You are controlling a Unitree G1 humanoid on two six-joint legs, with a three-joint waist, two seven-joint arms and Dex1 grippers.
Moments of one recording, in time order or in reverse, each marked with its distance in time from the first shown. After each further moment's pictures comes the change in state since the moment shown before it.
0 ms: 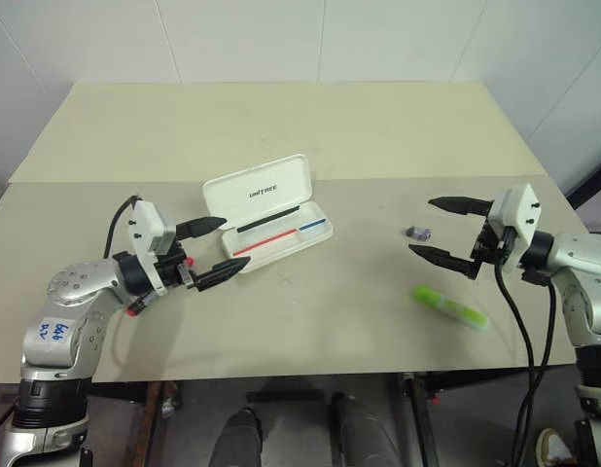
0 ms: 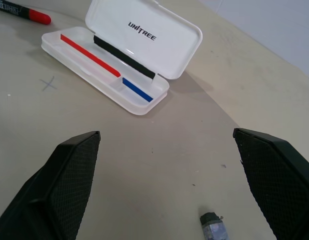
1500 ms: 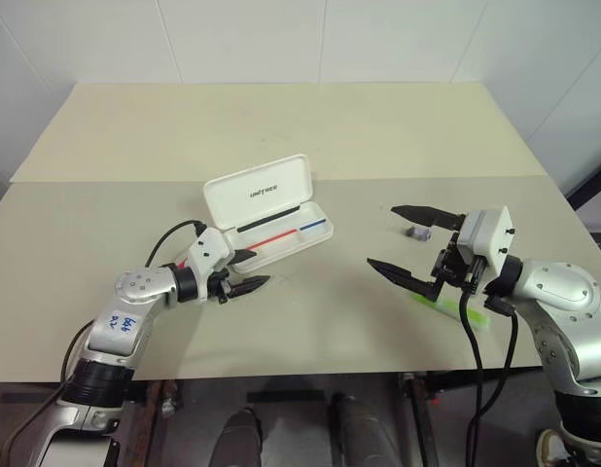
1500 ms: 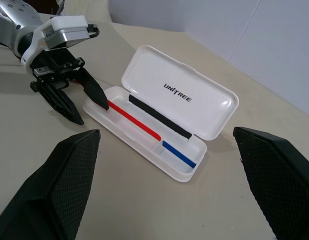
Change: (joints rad) left arm -0.106 -0.076 -0.256 0.224 0.301 -0.080 0.051; right arm 0.184 0.092 0.030 -0.496 0.081 0.175 -0.259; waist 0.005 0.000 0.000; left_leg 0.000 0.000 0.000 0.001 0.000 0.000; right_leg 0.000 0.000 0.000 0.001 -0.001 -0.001
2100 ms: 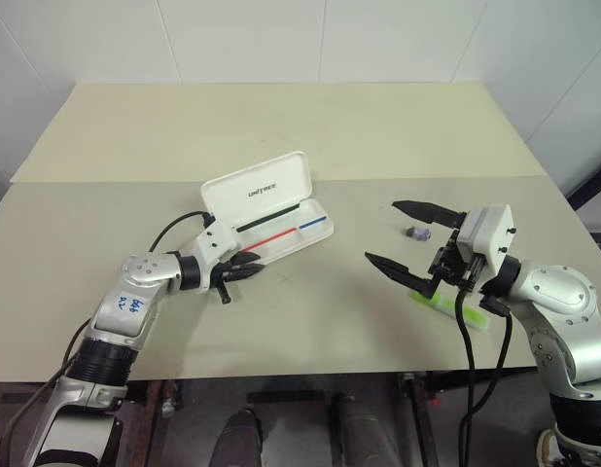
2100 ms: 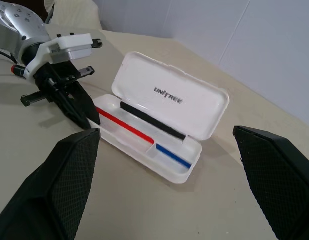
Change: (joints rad) left arm -0.117 0.042 -0.068 0.076 0.080 0.059 -0.050; right arm -0.002 0.026 0.002 -0.021 0.000 -0.002 -0.039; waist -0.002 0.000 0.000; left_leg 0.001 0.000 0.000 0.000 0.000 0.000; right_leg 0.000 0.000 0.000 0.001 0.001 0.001
